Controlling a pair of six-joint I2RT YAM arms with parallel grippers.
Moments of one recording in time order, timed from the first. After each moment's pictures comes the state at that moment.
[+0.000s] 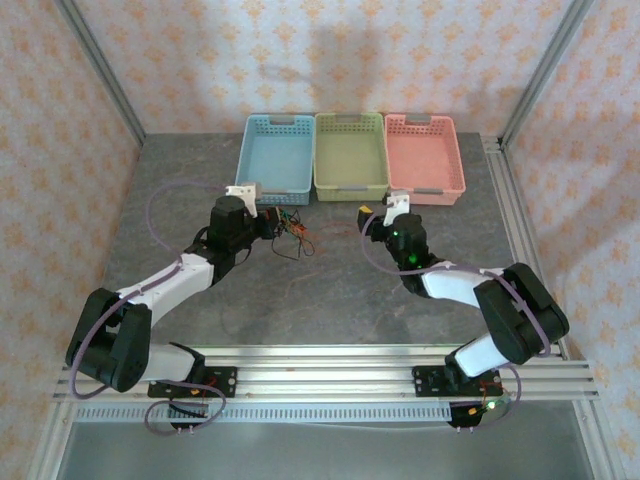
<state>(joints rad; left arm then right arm) -0.32 1.34 0.70 0.21 0.12 -0.44 0.49 1.49 0.56 0.68 0.20 0.17</state>
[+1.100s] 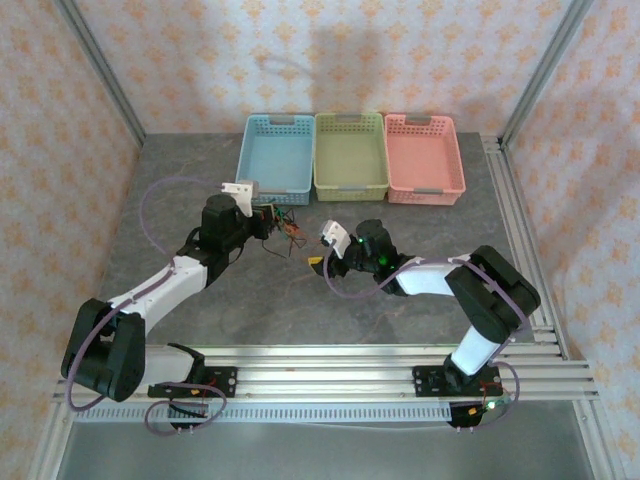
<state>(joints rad) -0.28 1.28 0.69 0.19 0.14 -0.31 0.67 1.66 0.67 0.53 -0.41 -0.22</state>
